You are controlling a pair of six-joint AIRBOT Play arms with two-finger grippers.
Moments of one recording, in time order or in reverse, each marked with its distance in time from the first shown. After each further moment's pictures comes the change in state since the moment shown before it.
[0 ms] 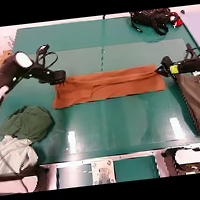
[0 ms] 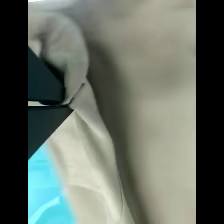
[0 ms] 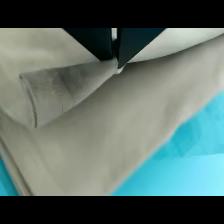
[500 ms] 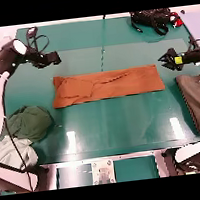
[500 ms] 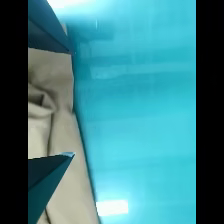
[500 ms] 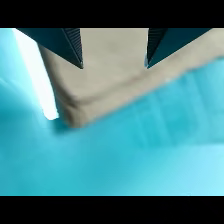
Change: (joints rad) left arm 0.080 -0.158 0.275 0.061 0.077 -0.050; right arm -0.113 -0.244 0.322 -0.005 0.121 -0.108
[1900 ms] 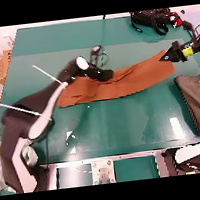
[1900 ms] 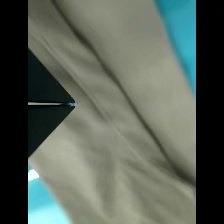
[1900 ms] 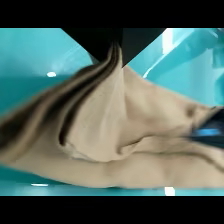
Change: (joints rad) left arm -0.502 -0.280 0.108 -0.364 0.159 0.108; right arm 0.058 0.088 0.253 -0.011 0.579 -0.134
